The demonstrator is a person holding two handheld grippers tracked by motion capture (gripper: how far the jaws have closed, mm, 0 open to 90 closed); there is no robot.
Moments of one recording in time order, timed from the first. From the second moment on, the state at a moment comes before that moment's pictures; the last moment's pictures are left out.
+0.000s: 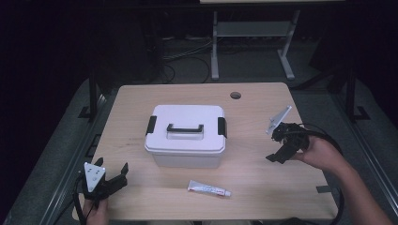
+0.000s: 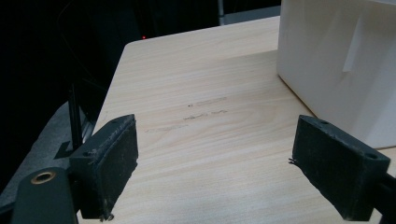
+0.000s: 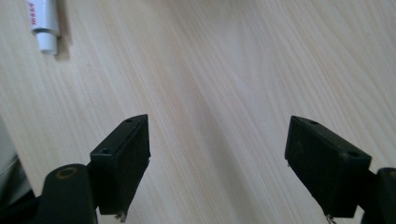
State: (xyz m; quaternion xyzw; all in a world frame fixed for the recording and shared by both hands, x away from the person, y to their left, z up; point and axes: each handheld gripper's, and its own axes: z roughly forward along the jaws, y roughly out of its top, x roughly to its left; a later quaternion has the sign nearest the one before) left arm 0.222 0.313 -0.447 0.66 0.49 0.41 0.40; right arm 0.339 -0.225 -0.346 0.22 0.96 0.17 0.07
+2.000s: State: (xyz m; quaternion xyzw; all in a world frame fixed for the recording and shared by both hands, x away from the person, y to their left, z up) left arm 0.220 0.313 -0.445 0.66 0.49 0.41 0.40; right arm 0.371 -0.066 -0.261 0.06 0.99 0.14 0.06
